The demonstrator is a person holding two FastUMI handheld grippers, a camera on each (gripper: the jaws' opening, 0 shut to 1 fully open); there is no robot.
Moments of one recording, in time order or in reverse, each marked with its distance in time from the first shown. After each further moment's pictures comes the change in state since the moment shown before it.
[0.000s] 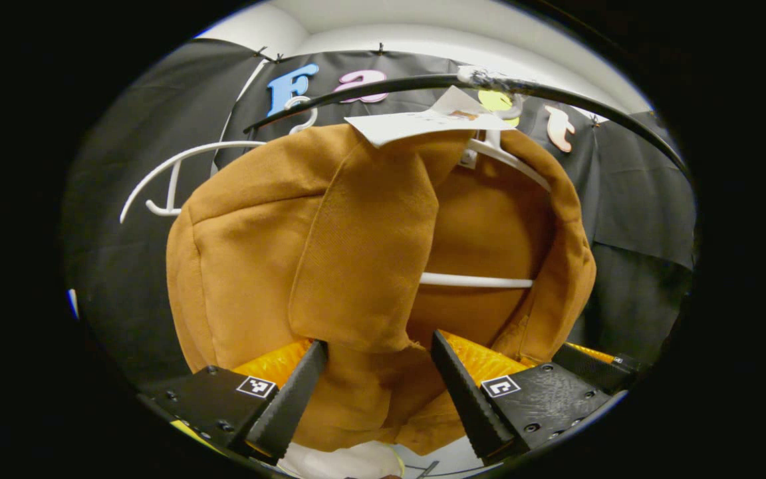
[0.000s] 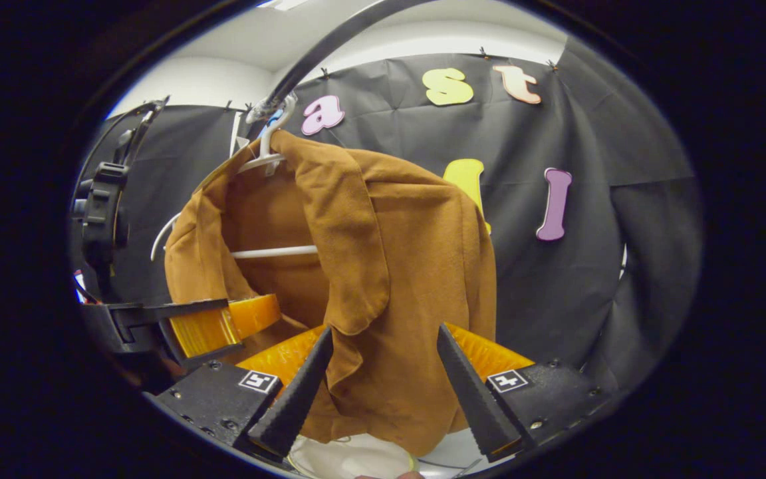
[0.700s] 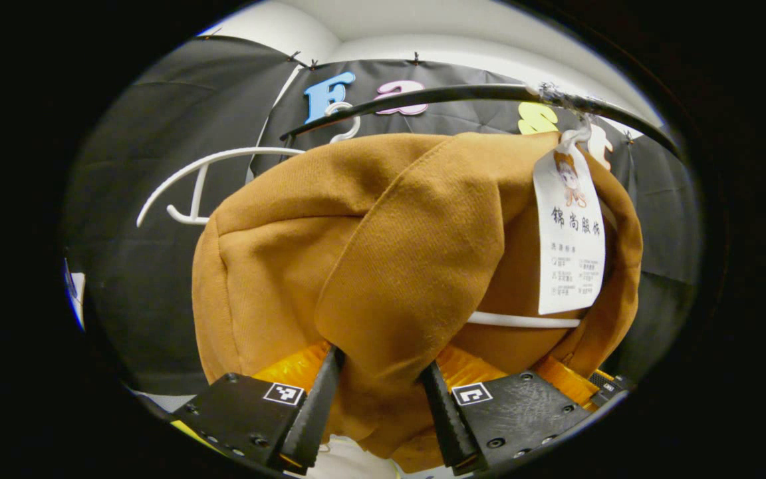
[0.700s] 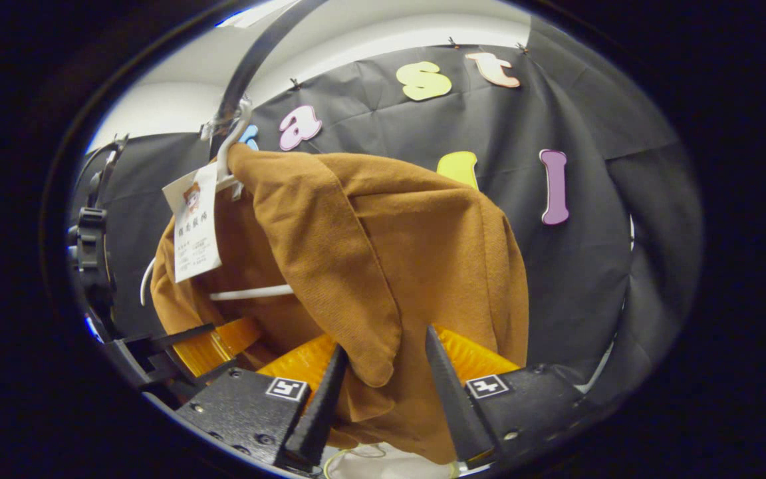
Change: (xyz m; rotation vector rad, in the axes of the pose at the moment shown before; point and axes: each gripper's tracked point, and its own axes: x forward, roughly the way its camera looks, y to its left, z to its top) left arm 0.023 0.034 0.016 -0.058 -0.055 0.151; right arm 0.043 0.004 0.015 0.175 -0.035 -0.036
